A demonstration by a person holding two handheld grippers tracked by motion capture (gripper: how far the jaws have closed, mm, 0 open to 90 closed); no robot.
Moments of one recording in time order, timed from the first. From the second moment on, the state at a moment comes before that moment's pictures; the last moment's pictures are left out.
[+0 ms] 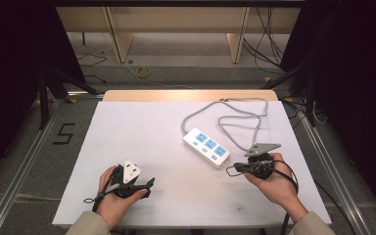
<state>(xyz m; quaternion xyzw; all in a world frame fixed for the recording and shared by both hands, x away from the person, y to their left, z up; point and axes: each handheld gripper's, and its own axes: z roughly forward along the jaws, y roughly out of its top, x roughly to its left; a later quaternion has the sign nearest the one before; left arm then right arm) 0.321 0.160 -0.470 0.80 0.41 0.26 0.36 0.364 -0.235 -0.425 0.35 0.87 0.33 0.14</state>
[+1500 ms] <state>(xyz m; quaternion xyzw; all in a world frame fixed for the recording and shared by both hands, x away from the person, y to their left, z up) 0.322 0.159 -0.470 0.80 0.41 0.26 0.35 0.383 -0.226 -0.410 0.35 0.88 0.30 0.12</state>
